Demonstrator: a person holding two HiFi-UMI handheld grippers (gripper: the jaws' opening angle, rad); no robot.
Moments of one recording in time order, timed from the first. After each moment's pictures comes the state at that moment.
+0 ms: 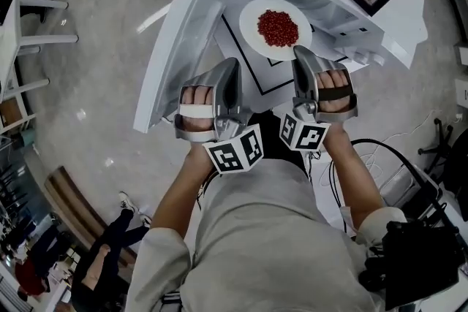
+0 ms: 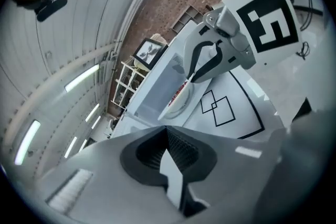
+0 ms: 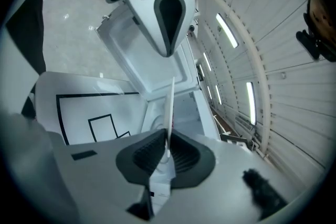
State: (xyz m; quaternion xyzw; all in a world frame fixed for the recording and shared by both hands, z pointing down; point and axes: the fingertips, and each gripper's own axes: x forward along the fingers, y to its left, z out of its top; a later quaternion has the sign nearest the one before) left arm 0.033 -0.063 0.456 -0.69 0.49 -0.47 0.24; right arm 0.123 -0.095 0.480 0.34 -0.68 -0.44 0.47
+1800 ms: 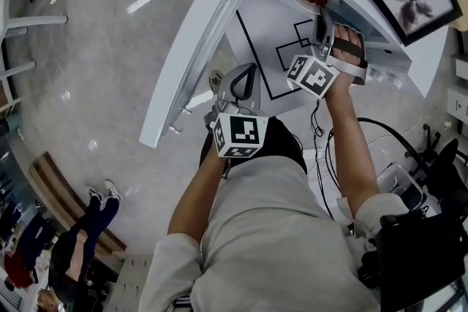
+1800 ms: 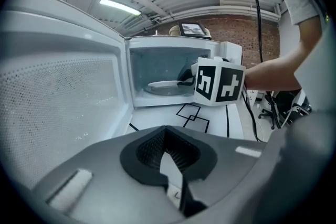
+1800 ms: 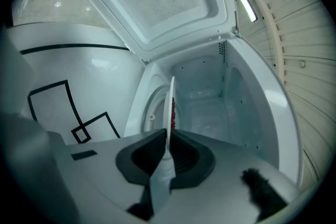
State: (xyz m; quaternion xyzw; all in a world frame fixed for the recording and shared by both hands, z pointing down) left arm 0.027 -0.064 0.569 -0.80 0.53 -0.26 -0.15; right arm 0.130 -0.225 0.558 0.36 -0.62 -0.38 0.59
